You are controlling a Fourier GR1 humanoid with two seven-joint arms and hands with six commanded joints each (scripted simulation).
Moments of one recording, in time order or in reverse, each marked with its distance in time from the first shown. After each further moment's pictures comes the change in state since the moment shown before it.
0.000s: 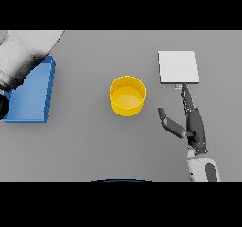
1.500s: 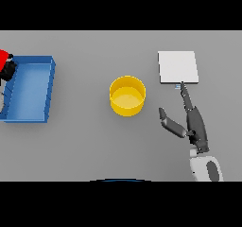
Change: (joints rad) left arm 1.041 0.403 0.432 -0.652 0.926 0.738 0.587; right arm -0.019 -0.052 0.015 0.013 0.035 0.023 -0.005
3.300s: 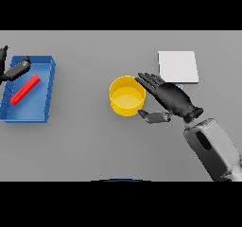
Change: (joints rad) left arm 0.029 0.056 -0.008 -0.074 0.141 -0.263 -0.090; right arm -0.420 -0.297 0.269 0.125 0.403 0.285 0.059
